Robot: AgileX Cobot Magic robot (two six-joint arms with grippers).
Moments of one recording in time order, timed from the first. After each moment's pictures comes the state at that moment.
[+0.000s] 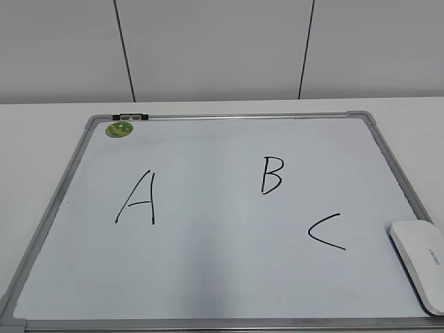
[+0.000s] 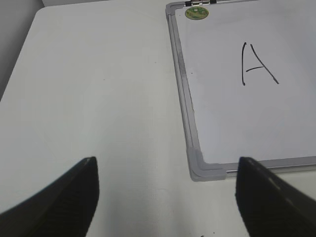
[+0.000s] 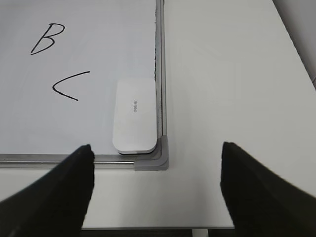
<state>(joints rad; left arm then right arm) -0.01 0.02 -0.52 -0.04 1.11 0.06 0.01 -0.02 -0.50 -0.04 1.15 -0.03</state>
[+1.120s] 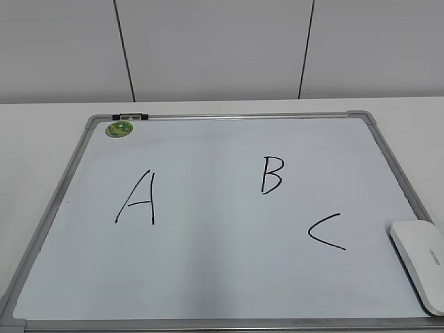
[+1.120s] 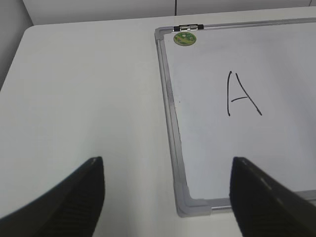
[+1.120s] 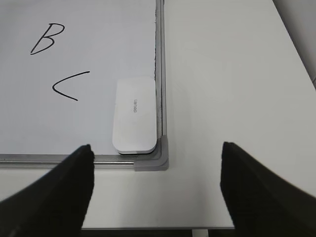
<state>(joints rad) -0.01 0.29 -0.61 -0.10 0.94 0.06 0.01 -0.02 -0.50 -0.04 1.15 -0.03</state>
